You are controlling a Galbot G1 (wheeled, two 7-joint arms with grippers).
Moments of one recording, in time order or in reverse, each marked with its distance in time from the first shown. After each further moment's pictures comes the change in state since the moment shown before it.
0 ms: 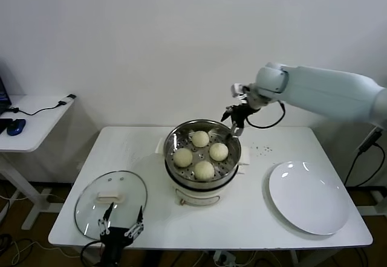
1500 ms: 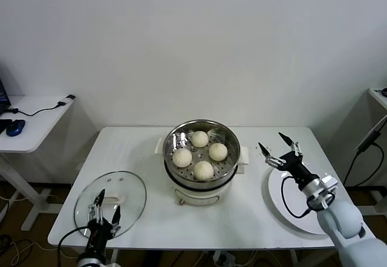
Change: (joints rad) left arm -0.062 0.023 -0.109 0.016 1.070 0.057 -0.017; right arm -1.970 -0.054 2.040 0.509 -0.340 0.335 0.619
